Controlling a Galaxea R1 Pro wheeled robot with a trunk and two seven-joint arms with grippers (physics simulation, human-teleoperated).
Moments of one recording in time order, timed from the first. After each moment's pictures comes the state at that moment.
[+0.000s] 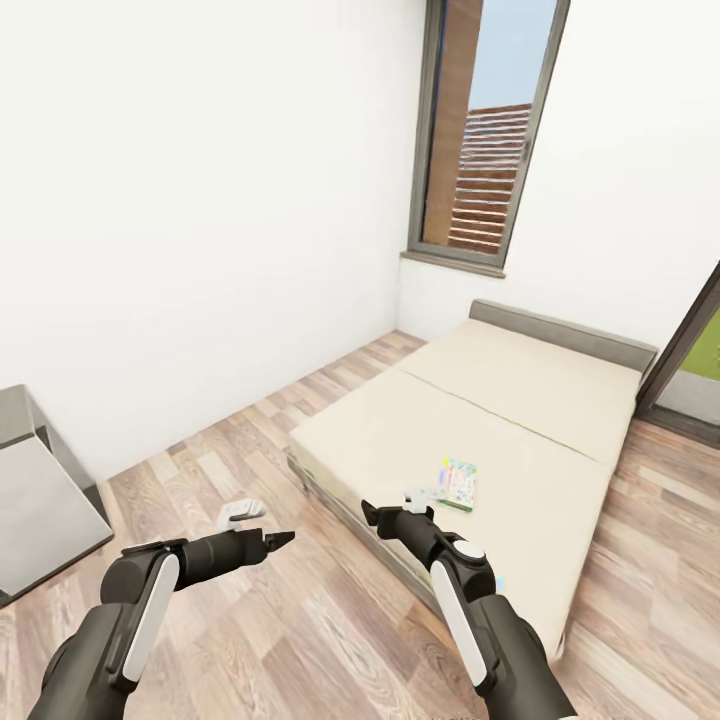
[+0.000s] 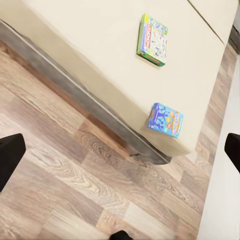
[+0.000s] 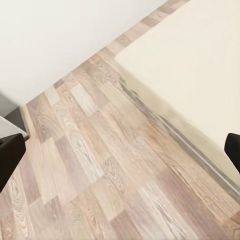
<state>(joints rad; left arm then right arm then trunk) -0.34 0.04 0.10 -1.43 0.17 0.95 -0.50 -0.39 0.17 0.17 -1.27 -0.18 0.45 0.07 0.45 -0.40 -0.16</state>
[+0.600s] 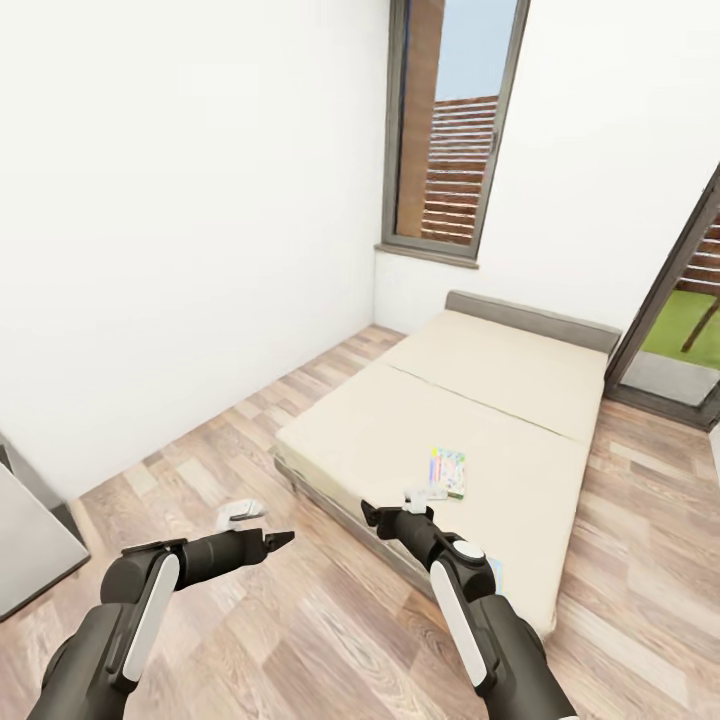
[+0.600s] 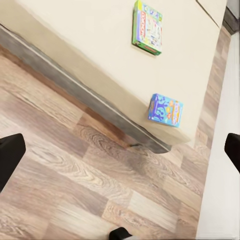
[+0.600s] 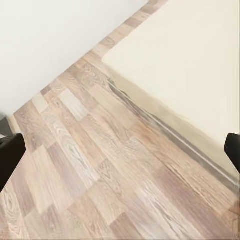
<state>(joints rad) -0.34 0.04 0.10 -1.43 0.17 0.95 -0.50 -0.39 0.17 0.18 -1.26 -0.18 0.45 0.07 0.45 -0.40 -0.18</state>
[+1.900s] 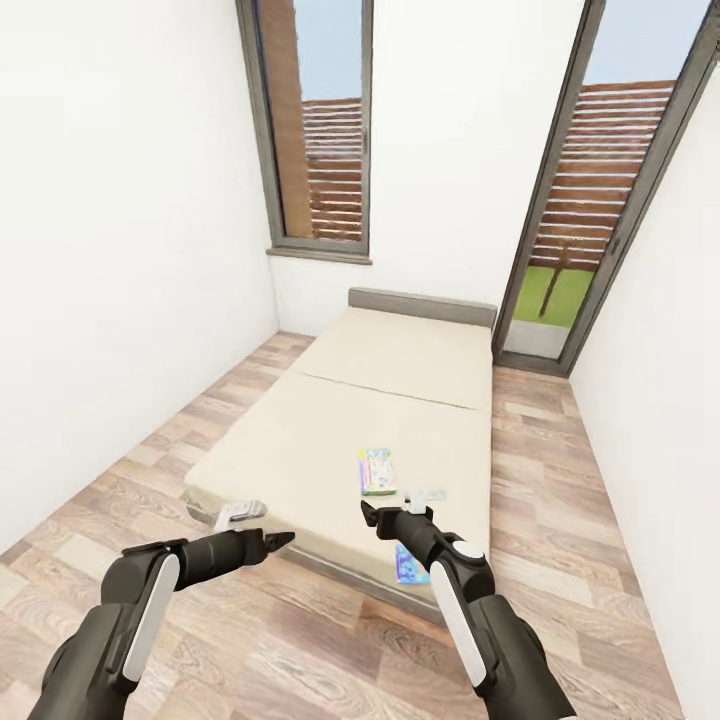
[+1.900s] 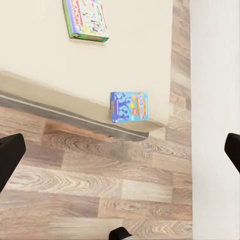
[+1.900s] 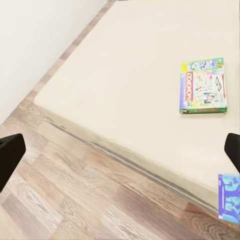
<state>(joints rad) -0.34 0.04 0.10 -1.43 0.18 0.95 -0.50 -0.39 0.17 0.18 -1.26 -0.18 0.45 0.07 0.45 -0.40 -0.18</state>
